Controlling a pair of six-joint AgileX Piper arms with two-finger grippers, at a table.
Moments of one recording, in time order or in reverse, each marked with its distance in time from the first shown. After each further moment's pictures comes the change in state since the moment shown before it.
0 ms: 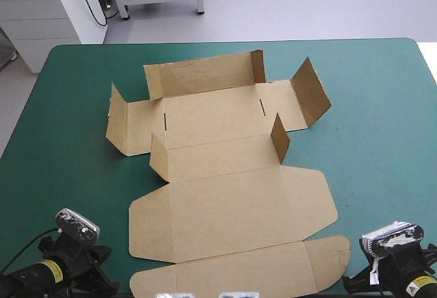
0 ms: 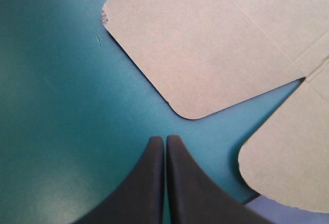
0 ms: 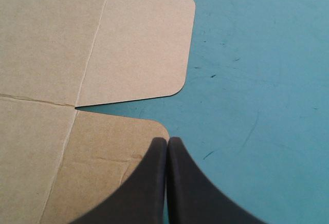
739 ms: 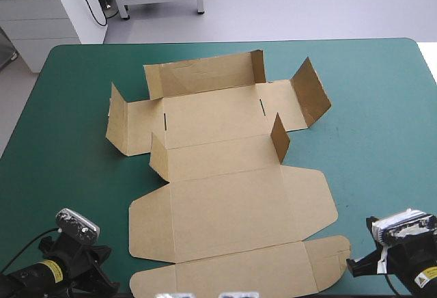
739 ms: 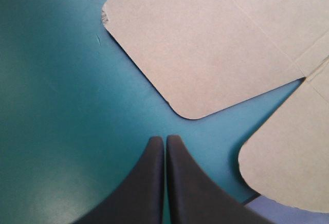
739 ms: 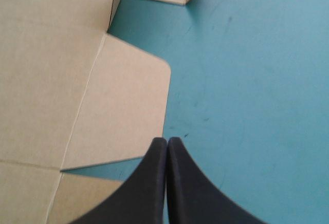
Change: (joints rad) left arm 0.000 0.000 0.000 0.000 0.000 0.000; right arm 0.000 0.045 -0.089 -0.008 -0.122 0.001
